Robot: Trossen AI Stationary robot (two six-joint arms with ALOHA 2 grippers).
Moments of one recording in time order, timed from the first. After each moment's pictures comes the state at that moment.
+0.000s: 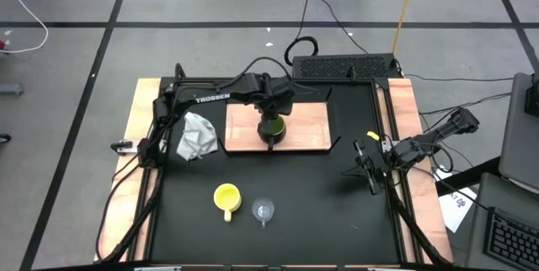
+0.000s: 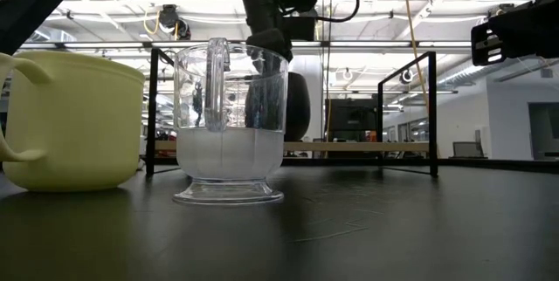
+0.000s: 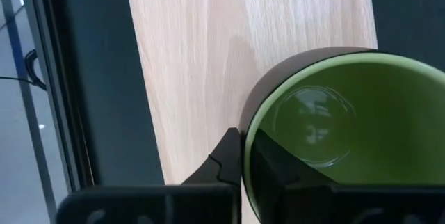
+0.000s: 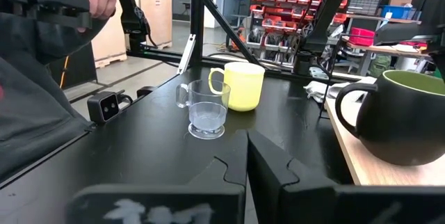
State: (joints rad) left arm 0.28 2.09 1.97 -1.10 -0.04 0.46; right arm 0.49 0.13 0.02 0.07 0.21 -0.05
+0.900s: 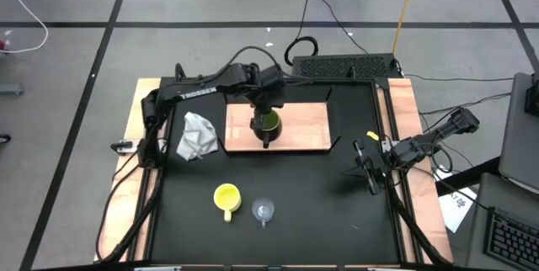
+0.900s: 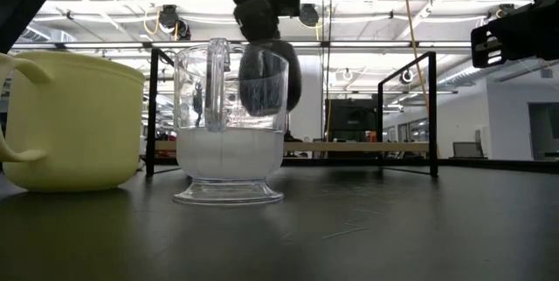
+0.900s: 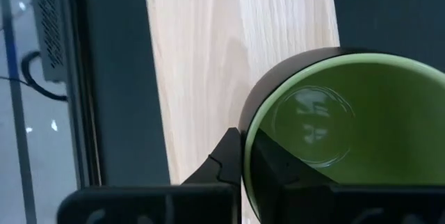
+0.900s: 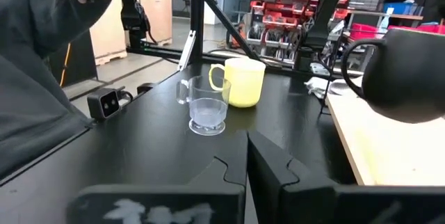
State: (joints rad) left arm 0.31 1.98 1.97 -1.17 0.03 0.43; right arm 0.49 0.14 0.02 0.06 0.21 -0.04
